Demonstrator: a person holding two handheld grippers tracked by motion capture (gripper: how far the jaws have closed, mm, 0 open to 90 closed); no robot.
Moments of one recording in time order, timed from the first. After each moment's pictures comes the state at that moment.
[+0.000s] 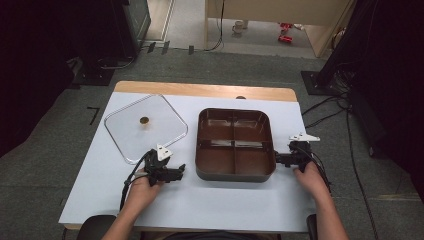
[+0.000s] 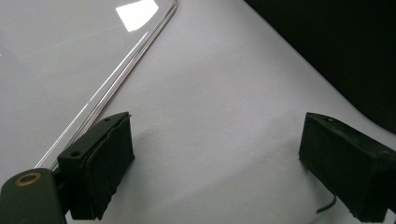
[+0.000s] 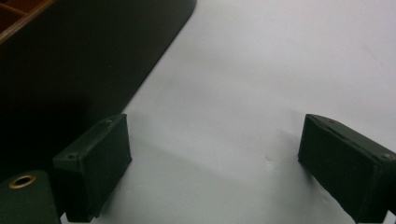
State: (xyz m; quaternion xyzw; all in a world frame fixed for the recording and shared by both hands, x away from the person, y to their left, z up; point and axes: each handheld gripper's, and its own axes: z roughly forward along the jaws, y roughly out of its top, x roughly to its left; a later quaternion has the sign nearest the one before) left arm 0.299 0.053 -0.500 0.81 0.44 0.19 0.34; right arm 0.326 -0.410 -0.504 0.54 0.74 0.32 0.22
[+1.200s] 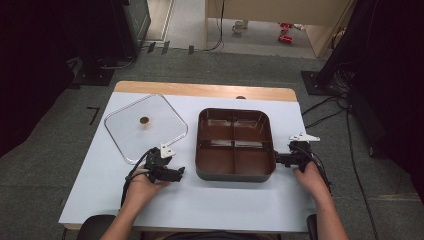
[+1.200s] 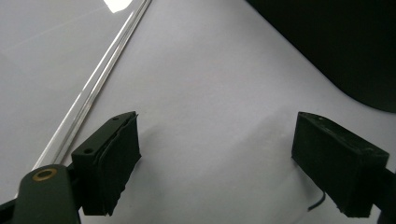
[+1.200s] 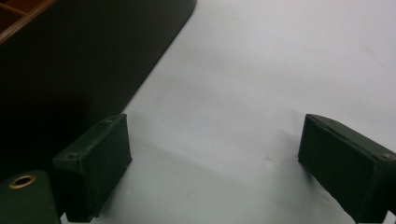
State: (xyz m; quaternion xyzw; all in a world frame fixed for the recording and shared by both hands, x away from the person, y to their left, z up) left arm 0.300 0.051 -0.487 0.85 0.41 0.16 0.30; right arm 0.326 -0.410 -0.504 0.54 0.74 0.32 0.22
